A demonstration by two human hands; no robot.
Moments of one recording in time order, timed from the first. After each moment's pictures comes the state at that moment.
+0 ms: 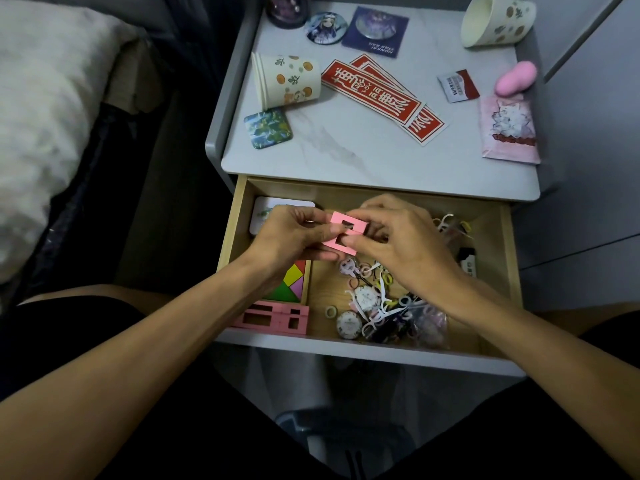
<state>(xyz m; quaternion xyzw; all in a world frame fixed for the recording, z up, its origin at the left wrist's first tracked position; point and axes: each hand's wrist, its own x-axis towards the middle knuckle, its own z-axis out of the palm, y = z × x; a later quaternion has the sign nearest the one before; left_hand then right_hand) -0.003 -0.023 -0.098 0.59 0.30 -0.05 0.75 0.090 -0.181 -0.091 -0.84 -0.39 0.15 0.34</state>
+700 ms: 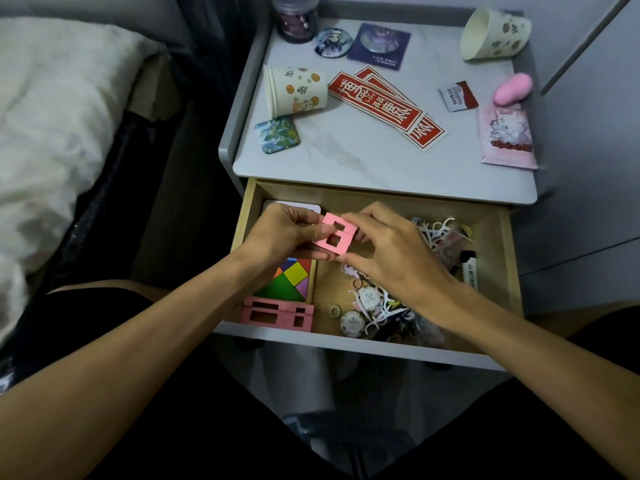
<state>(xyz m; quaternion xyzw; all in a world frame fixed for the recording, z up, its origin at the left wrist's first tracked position) -0.014 -0.015 -0.087 0.62 0.32 -0.05 0.71 0.074 -0.179 -0.093 -0.83 -0.49 0.08 0.27</state>
